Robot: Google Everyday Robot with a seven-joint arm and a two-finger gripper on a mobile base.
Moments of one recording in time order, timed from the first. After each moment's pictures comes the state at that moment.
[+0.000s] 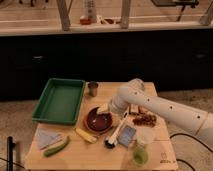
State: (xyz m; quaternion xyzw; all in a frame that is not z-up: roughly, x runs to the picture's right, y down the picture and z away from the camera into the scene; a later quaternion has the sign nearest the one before) arm 0.031 0.152 0.808 -0.11 -0.34 -0.58 0.74
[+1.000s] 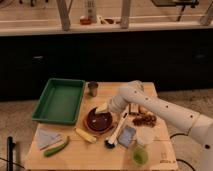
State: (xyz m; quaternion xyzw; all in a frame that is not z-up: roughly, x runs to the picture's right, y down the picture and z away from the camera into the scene) arm 0.016 0.159 0.836 -0.09 -0.39 -0.56 0.73
